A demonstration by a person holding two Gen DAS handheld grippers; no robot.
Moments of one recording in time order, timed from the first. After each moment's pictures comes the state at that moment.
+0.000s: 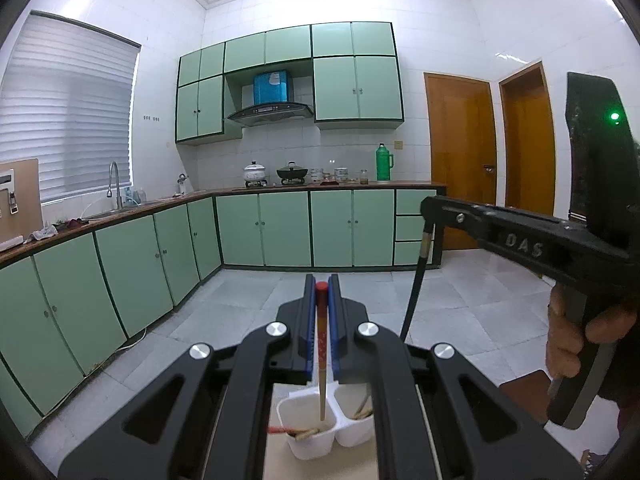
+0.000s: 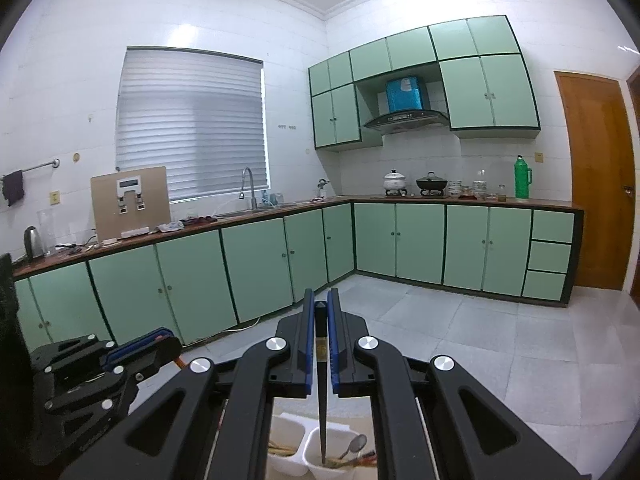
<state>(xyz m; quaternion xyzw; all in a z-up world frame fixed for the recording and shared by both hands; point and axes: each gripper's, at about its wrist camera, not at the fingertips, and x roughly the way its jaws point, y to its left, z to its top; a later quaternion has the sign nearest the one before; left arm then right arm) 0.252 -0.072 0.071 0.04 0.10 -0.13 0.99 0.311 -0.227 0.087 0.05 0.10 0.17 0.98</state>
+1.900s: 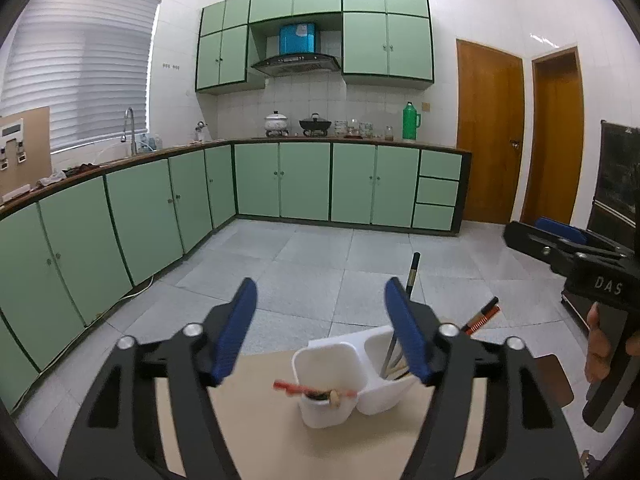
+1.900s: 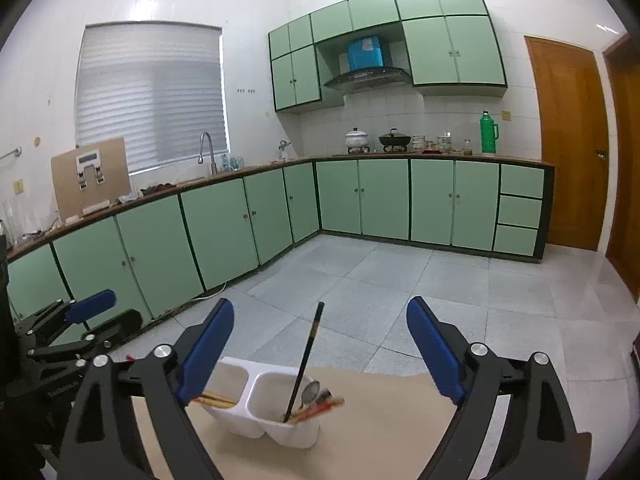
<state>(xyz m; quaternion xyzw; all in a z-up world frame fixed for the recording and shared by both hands) 0.288 -0.030 0.009 0.02 0.18 -0.10 0.98 0.324 -0.257 0.005 0.06 0.17 0.11 0.98</state>
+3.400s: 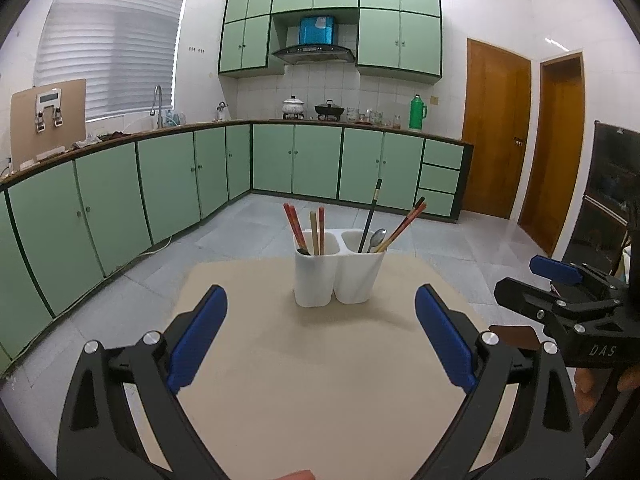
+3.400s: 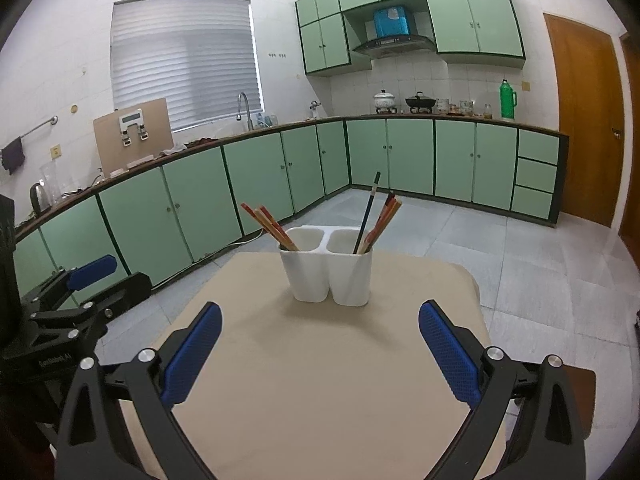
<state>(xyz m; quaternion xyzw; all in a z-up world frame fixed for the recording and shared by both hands) 0.099 -0.018 -0.019 -0.01 0.21 -0.07 0.98 0.138 -0.233 -0.041 0.05 0.24 0.16 0.96</state>
